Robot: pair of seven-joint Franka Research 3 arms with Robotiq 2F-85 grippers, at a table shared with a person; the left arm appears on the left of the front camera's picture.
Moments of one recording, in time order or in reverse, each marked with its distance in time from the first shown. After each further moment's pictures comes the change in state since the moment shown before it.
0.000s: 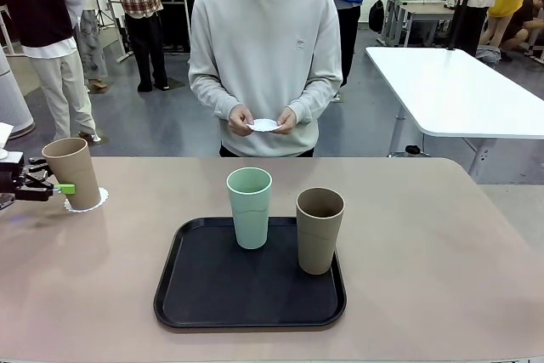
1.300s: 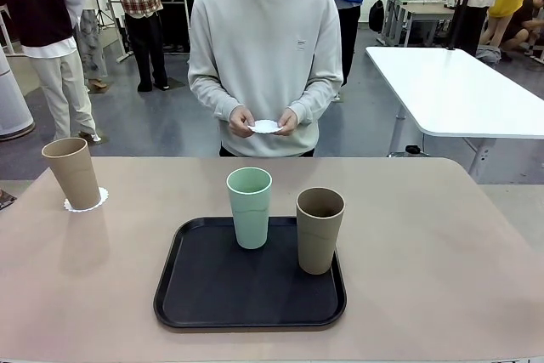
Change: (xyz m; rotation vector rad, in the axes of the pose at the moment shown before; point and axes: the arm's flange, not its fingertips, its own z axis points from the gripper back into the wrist) left arm 0.142 -0.070 0.145 0.344 0.606 -0.043; right arm 0.000 0.000 0.000 0.000 0.001 -0.001
